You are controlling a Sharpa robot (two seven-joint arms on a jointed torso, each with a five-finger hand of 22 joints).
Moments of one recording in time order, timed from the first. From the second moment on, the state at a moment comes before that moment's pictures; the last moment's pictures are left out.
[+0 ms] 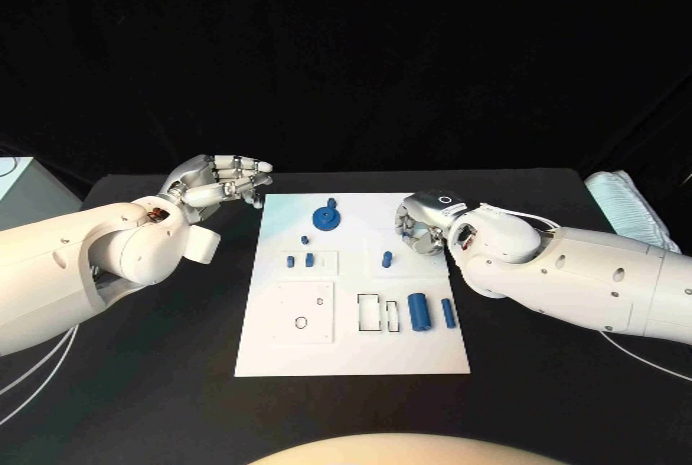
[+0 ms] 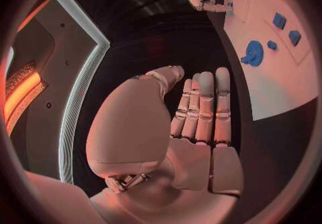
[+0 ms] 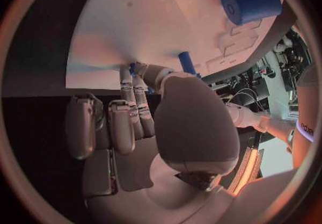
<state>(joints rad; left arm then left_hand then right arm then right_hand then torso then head) 1.21 -0.96 -0.03 1.46 -0.15 -0.16 0.32 1.44 -0.24 0.52 0.17 0.28 0.83 0.19 0.29 0.38 0.93 0.12 0.51 0.24 0.97 0.06 1.15 0.52 0.17 0.82 0.16 0.98 0.64 1.21 -0.71 -0.14 1.42 -1.71 -0.33 -0.28 1.39 -0.22 0.68 0.04 0.09 1.06 0.12 0.33 0.28 1.26 0.07 0.08 0.13 1.47 -0.01 1.45 1.31 0.04 1.47 0.08 1.34 1.31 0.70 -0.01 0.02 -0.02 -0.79</state>
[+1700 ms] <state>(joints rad) 1.21 -0.95 -0.03 1.48 -0.14 -0.16 0.31 1.44 -0.24 0.52 0.17 0.28 0.83 0.19 0.29 0.38 0.93 0.12 0.51 0.24 0.97 0.06 1.14 0.52 0.17 0.83 0.16 0.98 0.64 1.16 -0.72 -0.14 1.72 -1.67 -0.55 -0.27 1.38 -0.20 0.72 -0.01 0.12 1.07 0.12 0.34 0.30 1.27 0.08 0.06 0.12 1.47 -0.01 1.45 1.31 0.04 1.47 0.08 1.37 1.31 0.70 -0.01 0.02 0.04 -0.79</state>
